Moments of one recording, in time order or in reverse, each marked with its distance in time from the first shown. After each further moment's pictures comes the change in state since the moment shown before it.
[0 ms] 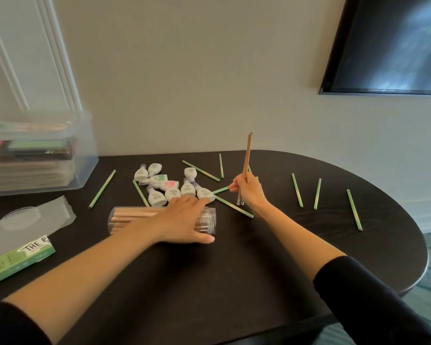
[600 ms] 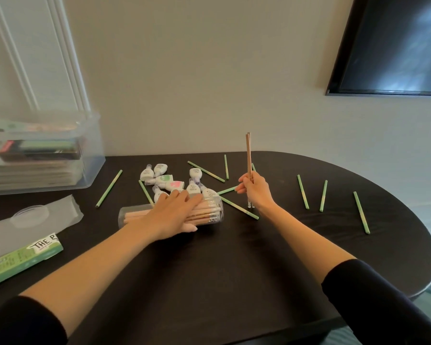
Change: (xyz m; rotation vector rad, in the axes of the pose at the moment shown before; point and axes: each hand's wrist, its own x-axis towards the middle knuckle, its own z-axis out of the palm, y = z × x) left_hand -0.001 -0.032 0.012 0.190 0.102 -0.033; right_hand 0.004 0.003 -0.001 -0.083 0.013 -0.041
